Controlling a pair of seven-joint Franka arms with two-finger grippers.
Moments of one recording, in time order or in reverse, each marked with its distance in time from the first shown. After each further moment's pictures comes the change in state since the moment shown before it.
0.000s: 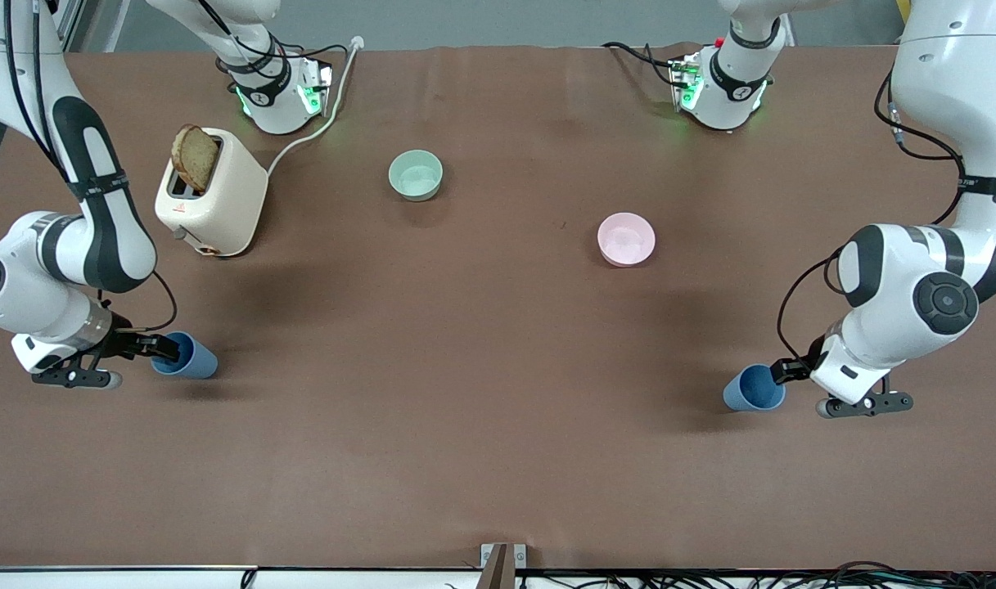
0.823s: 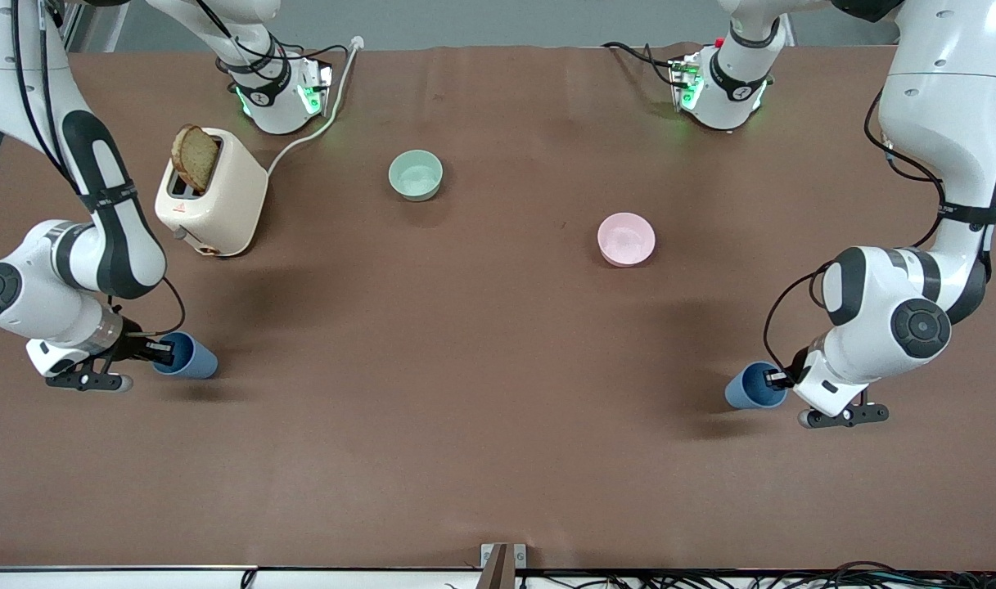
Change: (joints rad) left arm -0.005 0.078 -0.008 0.053 -0.012 -0.001 -0.008; right arm 0.001 0.038 0.002 0.004 0.003 0.029 0.001
